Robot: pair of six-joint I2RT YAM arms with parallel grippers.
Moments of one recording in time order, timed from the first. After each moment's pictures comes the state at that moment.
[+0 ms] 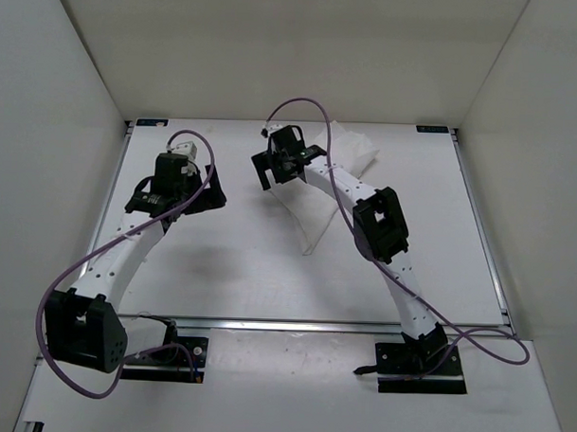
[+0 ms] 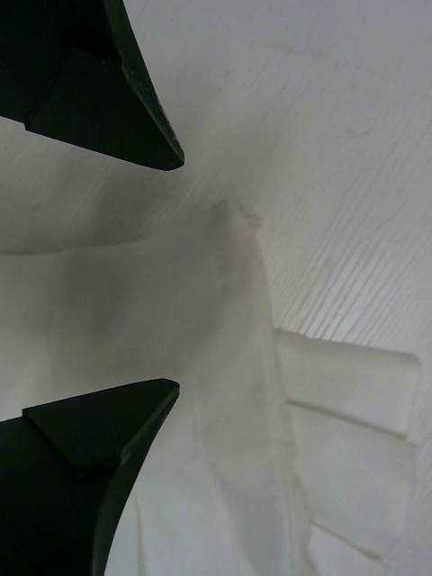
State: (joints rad) left arm -0.20 1.23 1.01 -0.49 0.02 -0.37; right arm 0.62 2.40 2.12 -0.53 0.02 0.06
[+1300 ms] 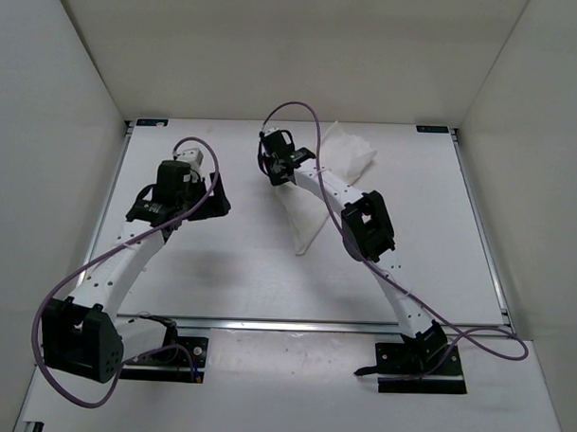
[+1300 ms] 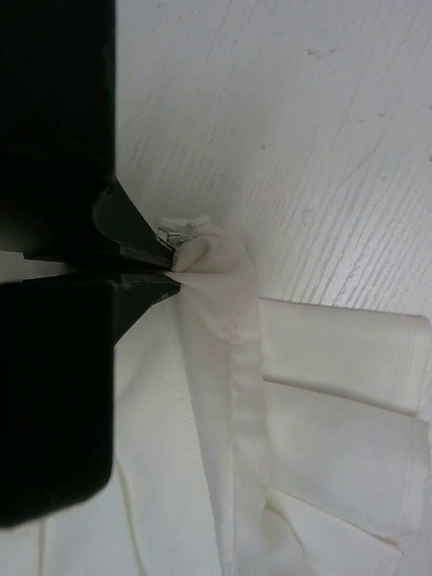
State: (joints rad) left arm -0.23 1.18 0.95 -0.48 0.04 -0.35; right arm 0.65 2.58 2.35 -0.61 0.18 0.13
